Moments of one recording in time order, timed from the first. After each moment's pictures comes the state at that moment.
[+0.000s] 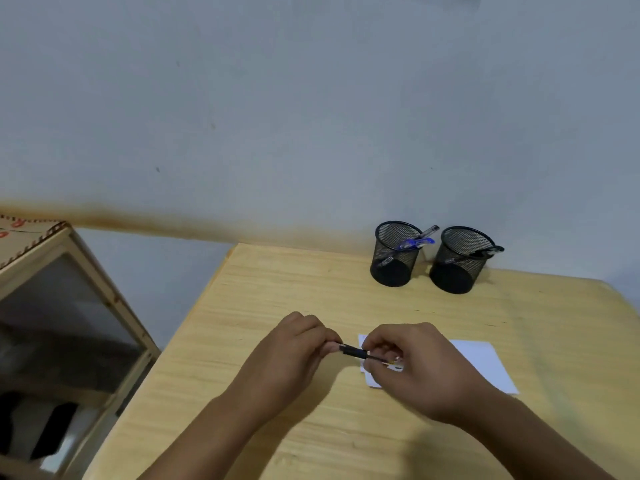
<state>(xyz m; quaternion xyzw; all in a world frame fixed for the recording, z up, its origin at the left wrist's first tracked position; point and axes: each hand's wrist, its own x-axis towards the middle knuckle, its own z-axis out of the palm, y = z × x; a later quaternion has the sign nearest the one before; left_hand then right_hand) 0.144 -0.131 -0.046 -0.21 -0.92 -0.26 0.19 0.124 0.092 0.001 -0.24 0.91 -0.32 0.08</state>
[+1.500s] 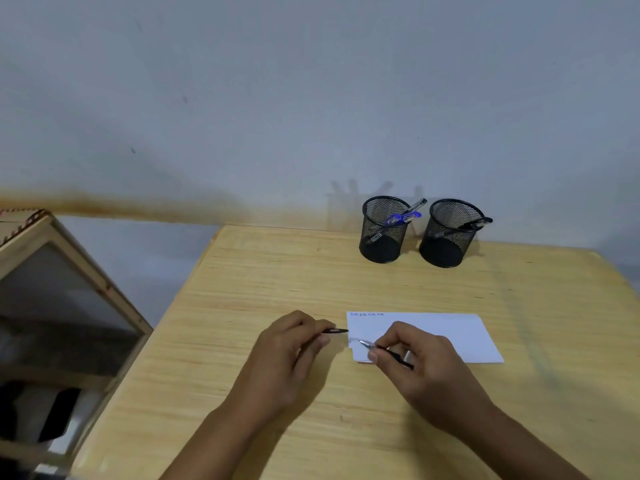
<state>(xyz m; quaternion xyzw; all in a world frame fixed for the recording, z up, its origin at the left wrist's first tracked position) 0.170 -0.111 -0.060 -0.13 -0.90 -0.38 0.16 0.156 0.117 -0.032 -0.13 0.88 -0.46 0.06</state>
